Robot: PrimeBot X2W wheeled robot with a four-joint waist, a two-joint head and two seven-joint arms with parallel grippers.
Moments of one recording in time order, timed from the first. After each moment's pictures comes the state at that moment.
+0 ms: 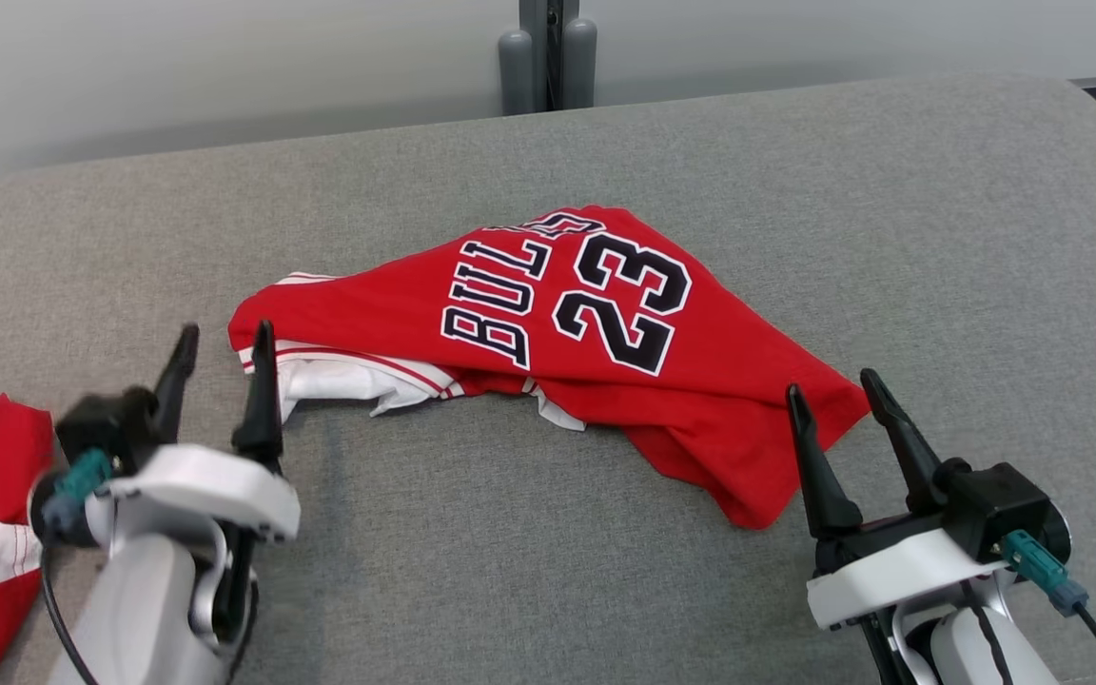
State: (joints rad) left arm -0.42 0.19 -0.18 0.53 -0.45 -0.02 -0.26; right arm -0.19 -0.05 0.21 0.21 0.21 0.13 -0.26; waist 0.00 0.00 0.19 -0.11
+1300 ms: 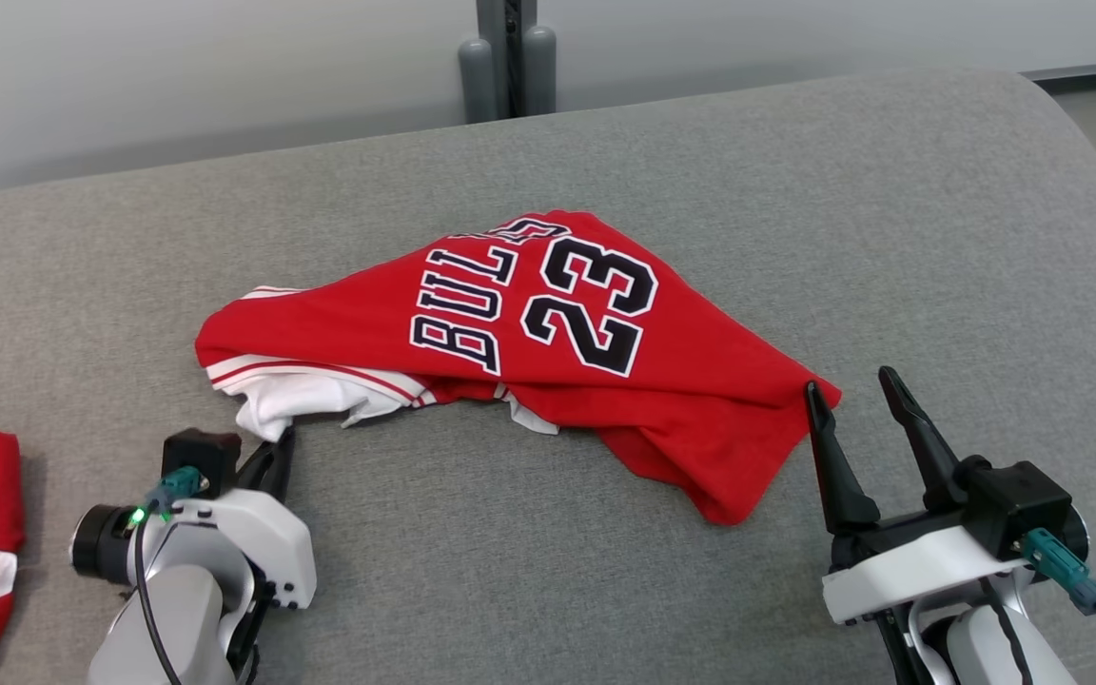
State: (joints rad) left arm -0.51 0.16 -0.29 0.98 -0.27 -0.11 -0.24; right arm -0.18 -0.06 0.20 0.21 0.23 0.13 -0.26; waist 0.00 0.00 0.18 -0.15
